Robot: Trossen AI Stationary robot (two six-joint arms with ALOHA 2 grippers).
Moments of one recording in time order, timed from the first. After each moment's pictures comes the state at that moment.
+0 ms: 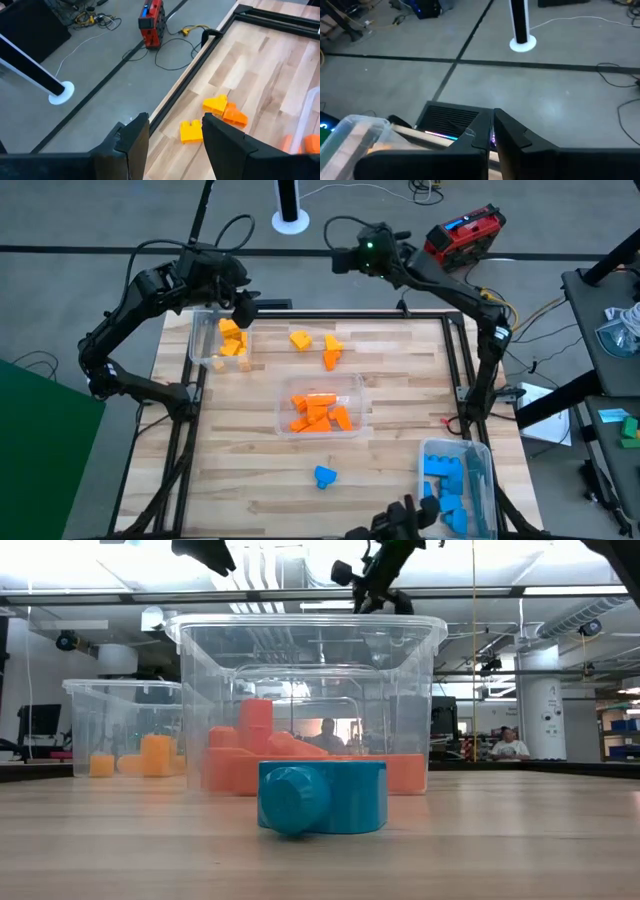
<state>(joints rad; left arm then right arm) 0.57 1.30 1.73 -1.07 -0.17 0.10 -0.58 1.88 2.06 -0.72 0.37 0.58</state>
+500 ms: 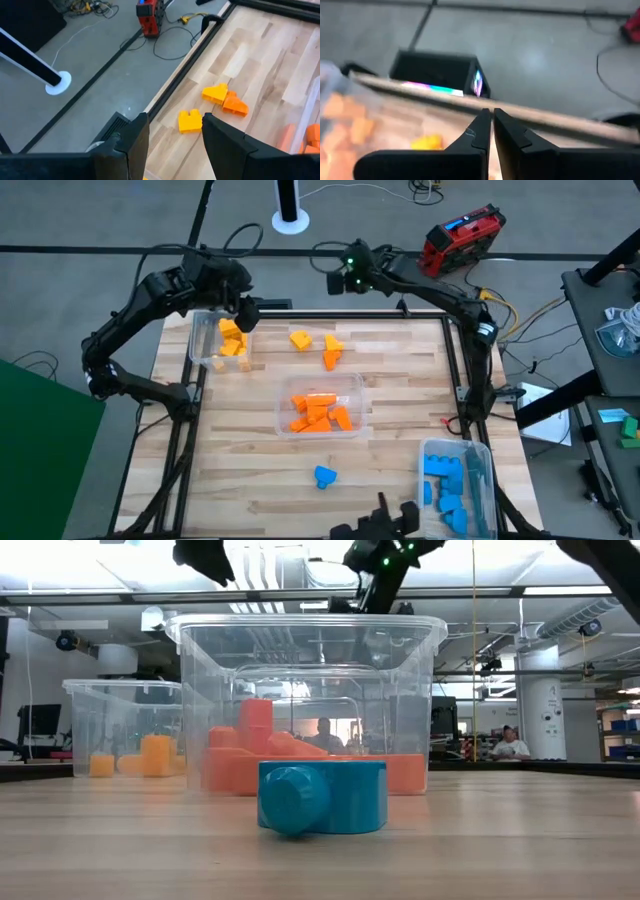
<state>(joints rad) 0.57 1.30 1.67 -1.06 -0.17 0.09 -0.58 1.97 2.06 -0.93 0.28 0.67</state>
